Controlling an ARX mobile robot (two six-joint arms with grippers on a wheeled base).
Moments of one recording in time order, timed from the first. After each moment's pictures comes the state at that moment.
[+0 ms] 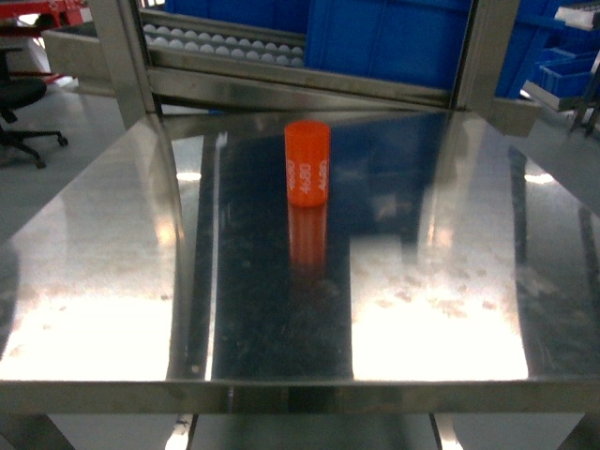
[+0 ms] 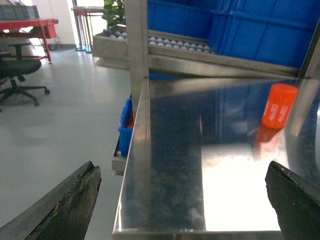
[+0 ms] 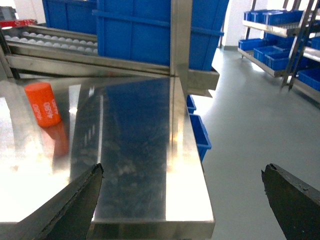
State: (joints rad) left arm 0.00 0.01 0.01 0.00 0.00 0.00; right arm 0.00 0.00 0.01 0.00 0.00 0.00
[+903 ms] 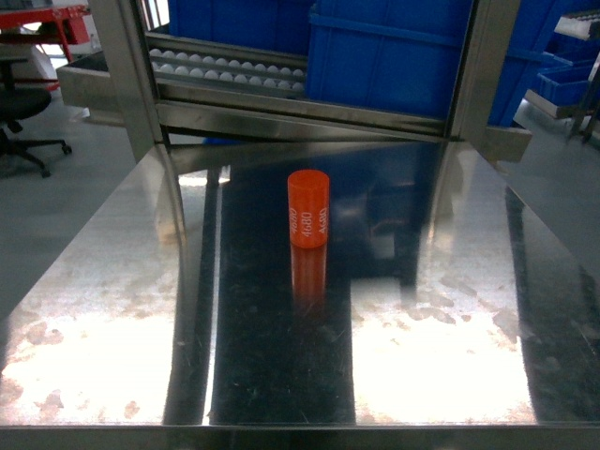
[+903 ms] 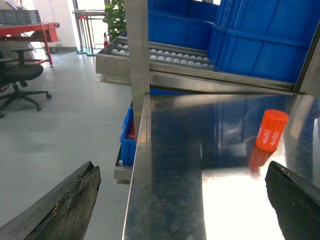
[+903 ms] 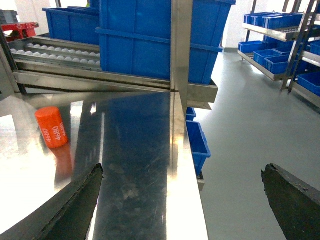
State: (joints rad) left arm 0.00 0.01 0.01 0.00 0.00 0.00; right arm 0.00 0.00 0.01 -0.01 0.00 0.00
